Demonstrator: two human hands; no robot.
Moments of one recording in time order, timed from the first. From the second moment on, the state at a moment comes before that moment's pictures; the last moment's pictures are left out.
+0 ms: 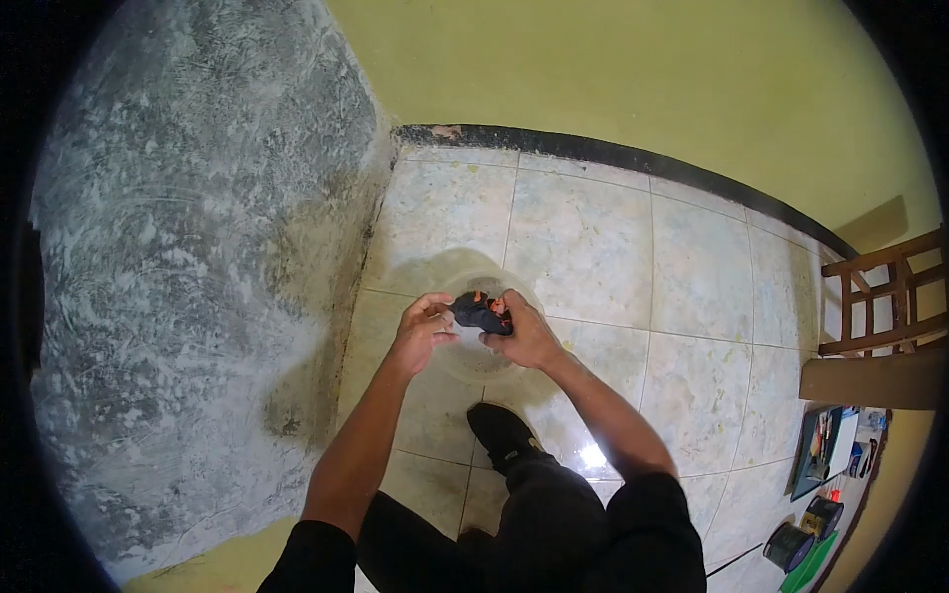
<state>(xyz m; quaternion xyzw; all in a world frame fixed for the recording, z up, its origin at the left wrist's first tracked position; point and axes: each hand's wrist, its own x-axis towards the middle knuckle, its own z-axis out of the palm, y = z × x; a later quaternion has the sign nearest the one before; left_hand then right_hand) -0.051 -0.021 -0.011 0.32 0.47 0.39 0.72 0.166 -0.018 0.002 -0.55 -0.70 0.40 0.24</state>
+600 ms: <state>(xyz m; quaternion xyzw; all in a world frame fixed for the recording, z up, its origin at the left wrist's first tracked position) -0.090 -0.117 0.049 0.17 0.28 0.65 0.68 0.116 -0.059 0.038 -0.30 -0.64 0.61 0.35</state>
